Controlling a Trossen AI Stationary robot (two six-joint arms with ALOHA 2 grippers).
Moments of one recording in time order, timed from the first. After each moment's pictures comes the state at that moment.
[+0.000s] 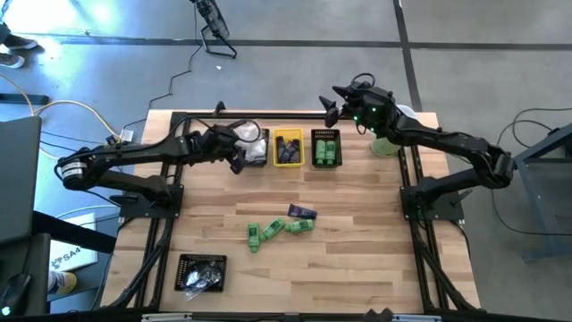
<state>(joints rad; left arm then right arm) 0.41 1.11 0.68 -0.32 -0.26 -0.21 -0.53 1.28 0.97 0.17 0.23 0.16</state>
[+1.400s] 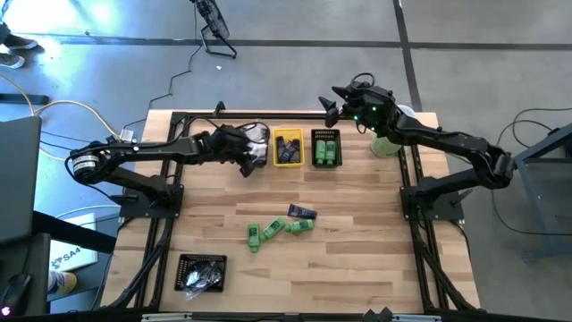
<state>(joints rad) 0.41 1.24 0.69 -0.12 -0.09 -0.21 -0.54 1.28 0.97 0.17 0.20 0.16</state>
